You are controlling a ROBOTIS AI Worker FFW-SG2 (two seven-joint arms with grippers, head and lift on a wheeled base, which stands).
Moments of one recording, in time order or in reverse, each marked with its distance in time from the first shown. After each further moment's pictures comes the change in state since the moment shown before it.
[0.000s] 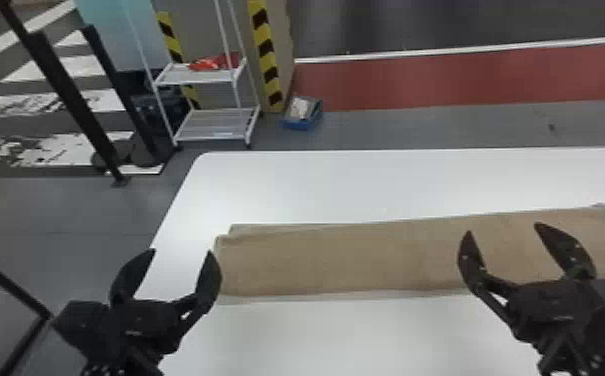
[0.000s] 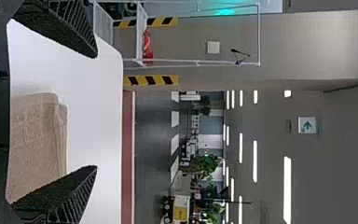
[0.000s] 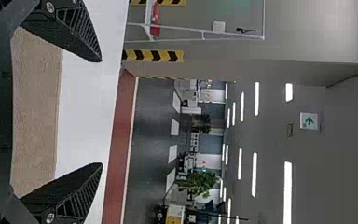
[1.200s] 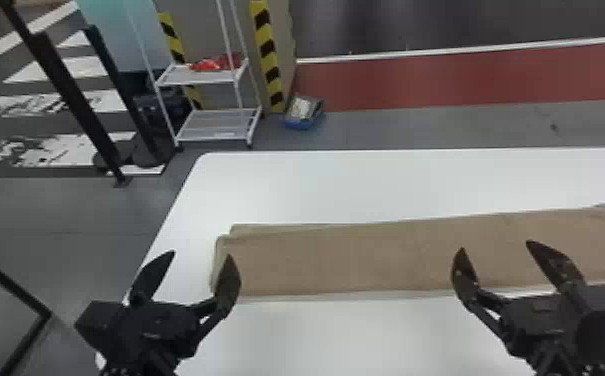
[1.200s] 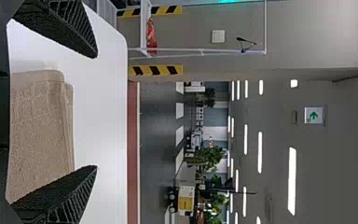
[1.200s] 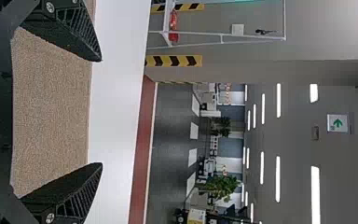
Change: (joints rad) left arm 0.021 0.000 -0.056 -0.028 -0.023 0.024 0.016; right arm 0.038 0.000 0.025 -0.052 -0.002 0.109 -0.019
